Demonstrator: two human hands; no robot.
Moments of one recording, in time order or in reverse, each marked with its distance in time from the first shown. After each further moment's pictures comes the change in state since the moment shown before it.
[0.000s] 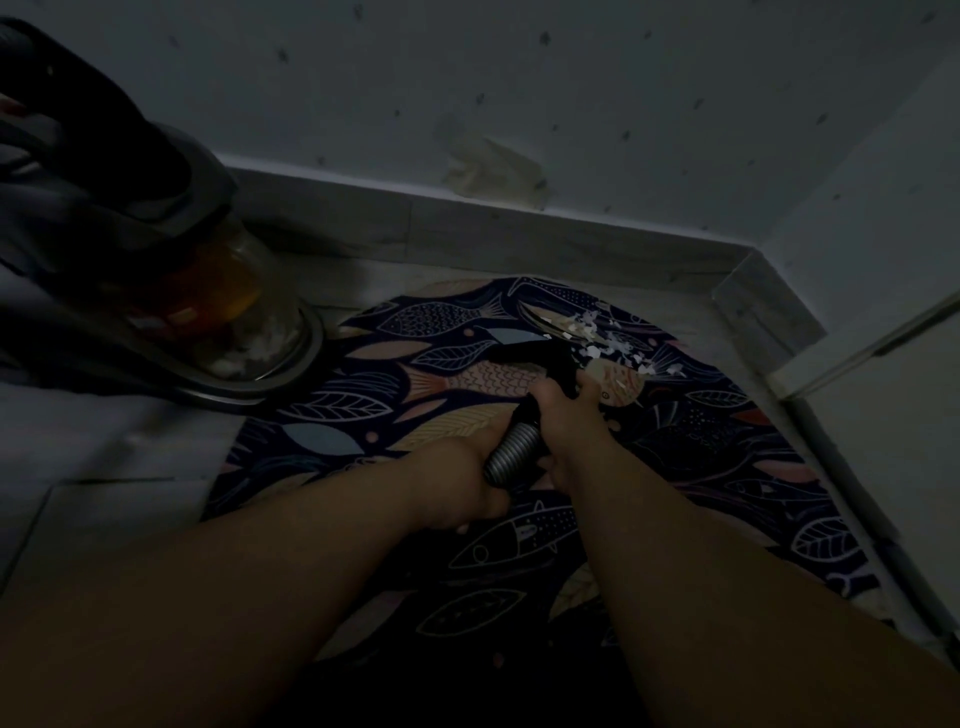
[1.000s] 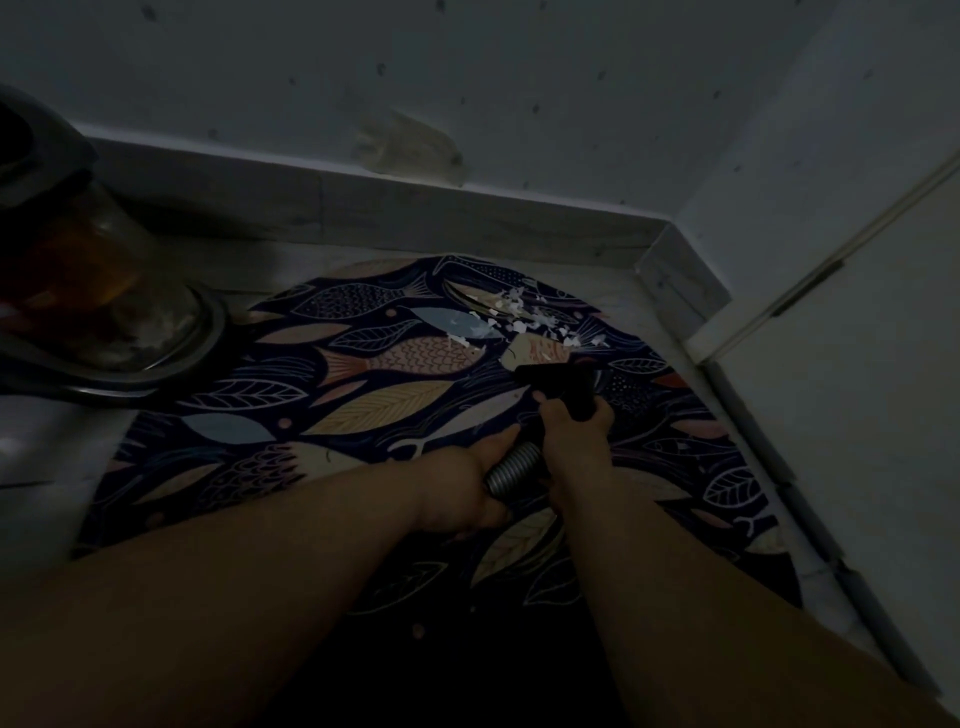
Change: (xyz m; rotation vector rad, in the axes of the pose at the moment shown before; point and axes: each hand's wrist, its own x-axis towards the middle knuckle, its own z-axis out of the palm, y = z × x) left_hand 0.036 0.051 0.068 0.162 -0.162 0.084; right_hand -0.007 0.036 -0.094 0.105 0.292 0.059
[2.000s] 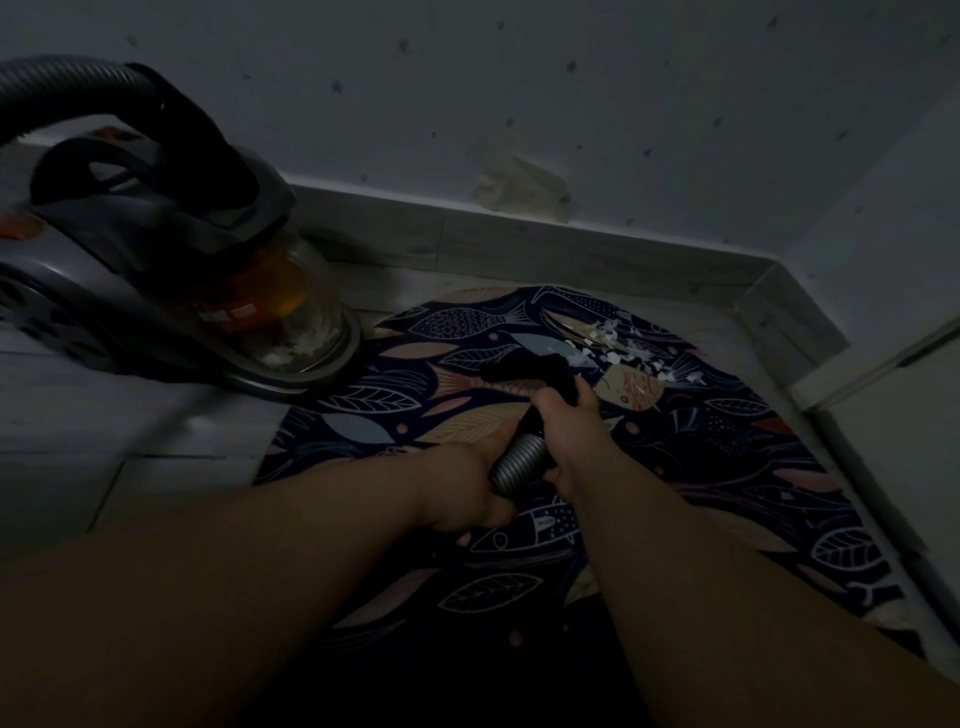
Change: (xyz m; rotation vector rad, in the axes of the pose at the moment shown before) left_hand -0.087 -0.056 -0.040 -0.130 0.107 -0.115; right_hand -0.057 -0.013 0.091 -0.099 -0.367 -0.044
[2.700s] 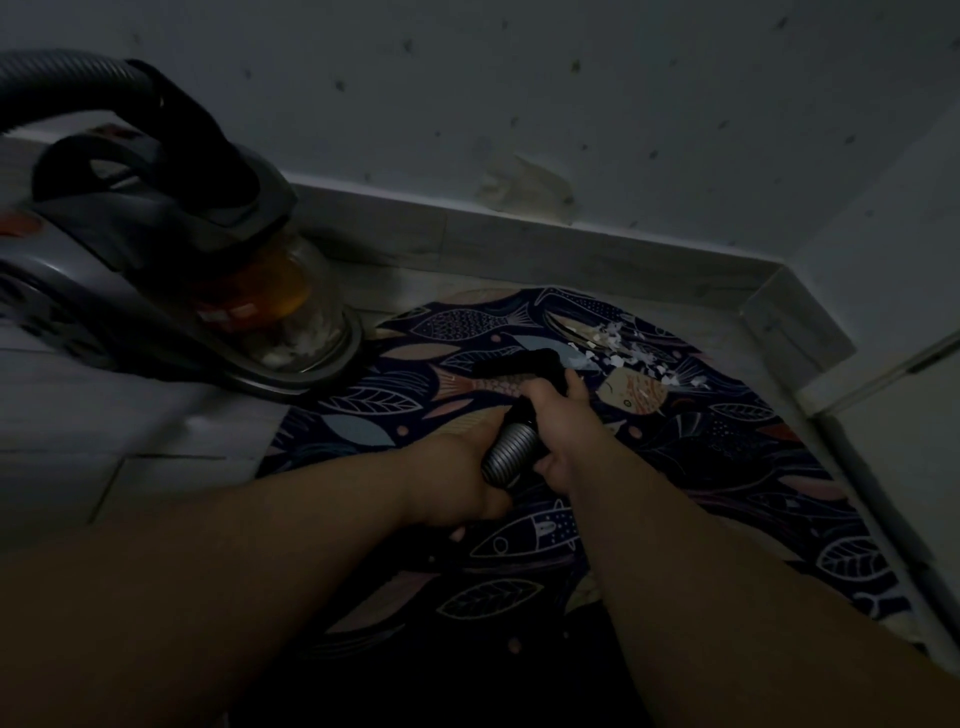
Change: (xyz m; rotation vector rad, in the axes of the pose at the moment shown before) left_hand -0.010 0.004 -0.011 -0.036 0.055 -0.037; right_hand 0.000 -0.013 0.012 0.038 -0.095 0.041
